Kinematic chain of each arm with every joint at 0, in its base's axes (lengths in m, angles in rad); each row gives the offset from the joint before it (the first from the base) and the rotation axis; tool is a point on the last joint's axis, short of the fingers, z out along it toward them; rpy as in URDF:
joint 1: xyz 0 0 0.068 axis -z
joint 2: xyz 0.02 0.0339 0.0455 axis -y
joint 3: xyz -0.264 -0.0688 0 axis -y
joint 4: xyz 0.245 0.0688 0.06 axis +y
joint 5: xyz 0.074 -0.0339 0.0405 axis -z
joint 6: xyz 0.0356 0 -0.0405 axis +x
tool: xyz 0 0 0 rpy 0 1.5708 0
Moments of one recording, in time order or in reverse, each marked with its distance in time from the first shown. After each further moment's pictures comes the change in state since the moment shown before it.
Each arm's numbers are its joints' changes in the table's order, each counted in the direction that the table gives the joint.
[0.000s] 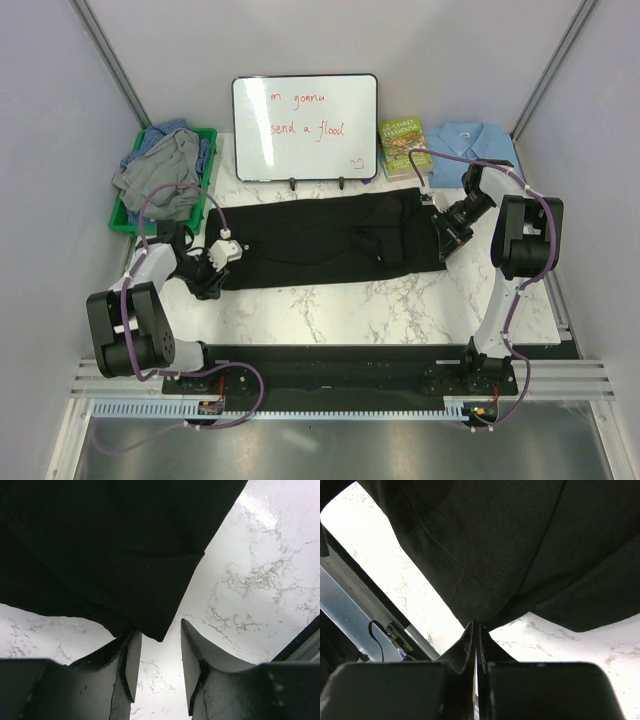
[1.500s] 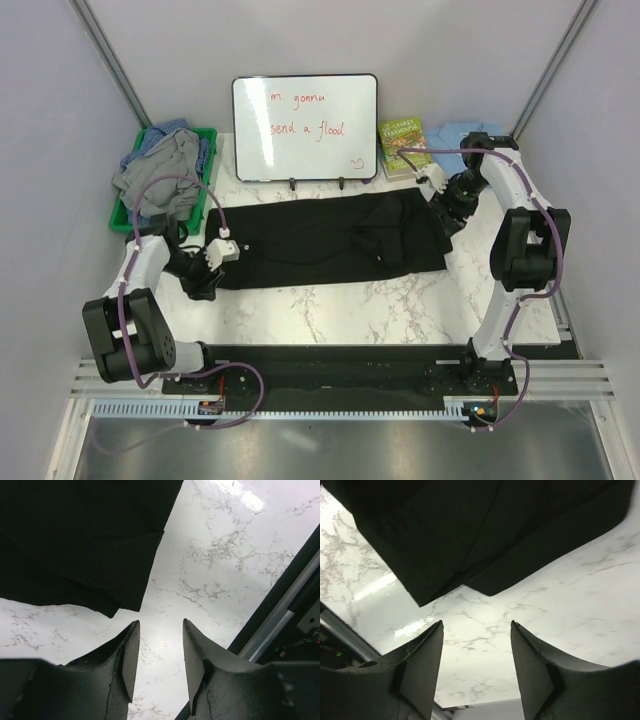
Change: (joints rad) left arm -0.016 0.025 0.129 0.268 0.011 0.150; right arm -0.091 0.123 0.198 -0.036 0.216 -0.212
